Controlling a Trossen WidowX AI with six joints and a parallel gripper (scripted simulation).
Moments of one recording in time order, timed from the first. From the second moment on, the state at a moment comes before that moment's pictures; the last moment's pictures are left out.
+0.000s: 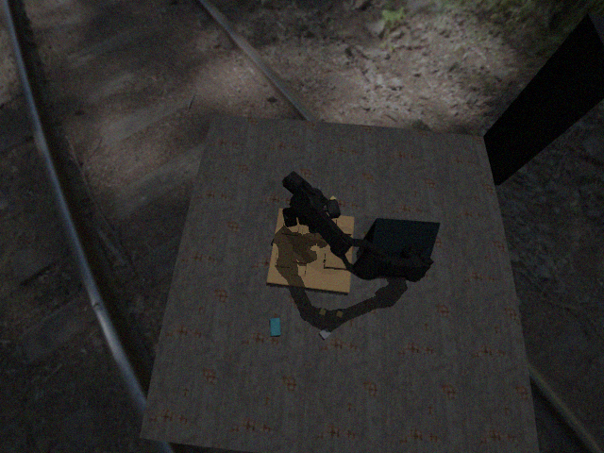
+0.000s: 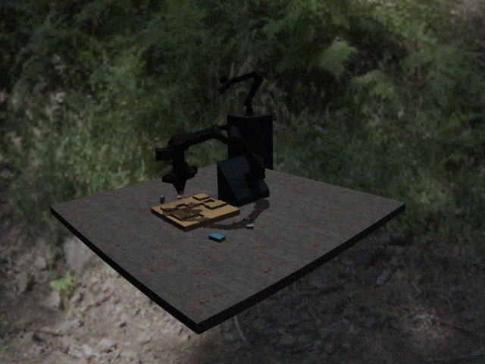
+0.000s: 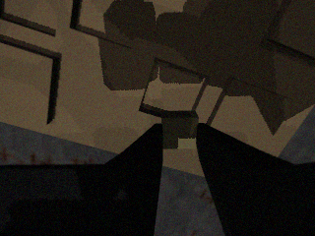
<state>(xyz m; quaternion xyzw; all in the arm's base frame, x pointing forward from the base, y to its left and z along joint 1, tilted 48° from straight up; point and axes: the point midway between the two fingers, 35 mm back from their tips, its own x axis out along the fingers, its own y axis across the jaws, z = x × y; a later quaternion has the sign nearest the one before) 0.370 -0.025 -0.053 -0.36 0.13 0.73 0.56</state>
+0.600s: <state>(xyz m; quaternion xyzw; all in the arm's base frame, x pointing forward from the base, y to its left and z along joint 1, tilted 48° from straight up) 0.364 -0.061 -0.043 -0.37 0.13 0.73 0.56</state>
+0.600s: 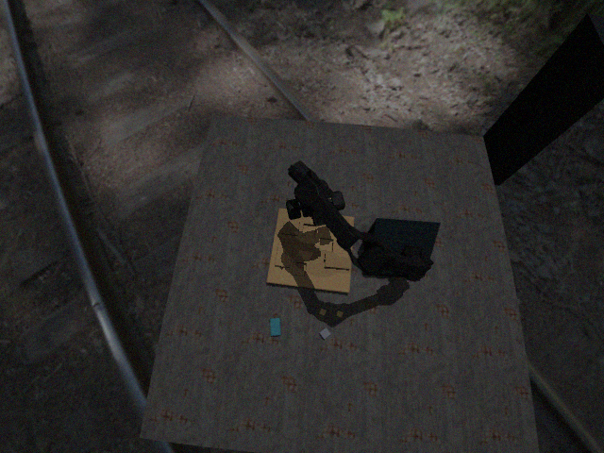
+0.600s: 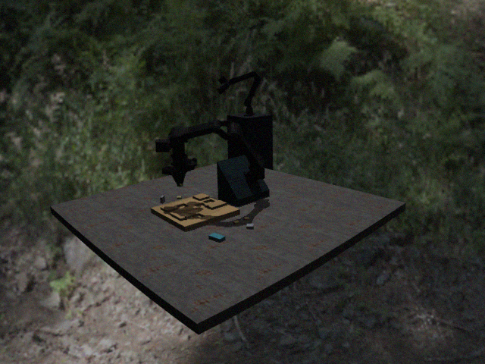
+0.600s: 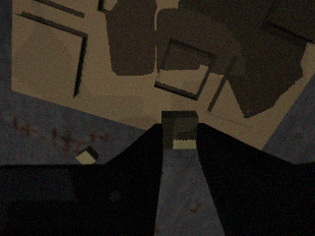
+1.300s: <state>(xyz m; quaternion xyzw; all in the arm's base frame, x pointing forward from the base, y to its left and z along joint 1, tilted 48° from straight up) 0.320 -0.117 -0.087 -0.38 0.14 0.72 0.56</state>
